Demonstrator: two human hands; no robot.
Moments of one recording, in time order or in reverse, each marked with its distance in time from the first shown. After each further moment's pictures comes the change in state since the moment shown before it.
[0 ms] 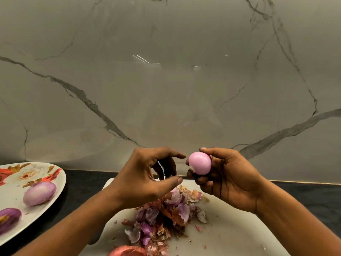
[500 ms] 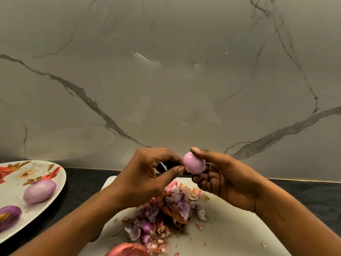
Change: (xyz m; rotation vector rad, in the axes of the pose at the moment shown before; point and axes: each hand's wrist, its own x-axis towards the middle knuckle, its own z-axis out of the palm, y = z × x) left_hand 0.003 -0.006 0.006 0.112 -0.007 0.047; right_hand 0.001 0.004 0.002 -0.124 -0.011 -0.073
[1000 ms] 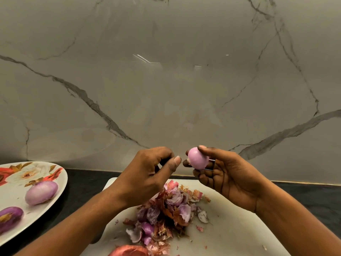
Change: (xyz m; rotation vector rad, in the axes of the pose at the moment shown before) left_hand 0.000 -0.004 0.003 0.029 0.019 -0.093; right_hand 0.003 -0.001 -0.007 0.105 0.064 -0.085
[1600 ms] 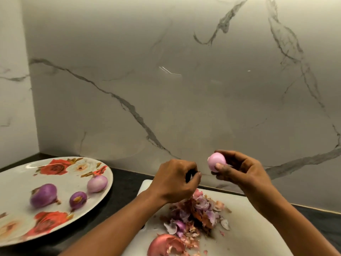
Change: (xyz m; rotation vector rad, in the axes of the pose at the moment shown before) left_hand -0.004 -0.001 -0.008 0.228 0.030 -0.152; right_hand -0.013 -0.011 0.033 -0.540 0.088 -0.441
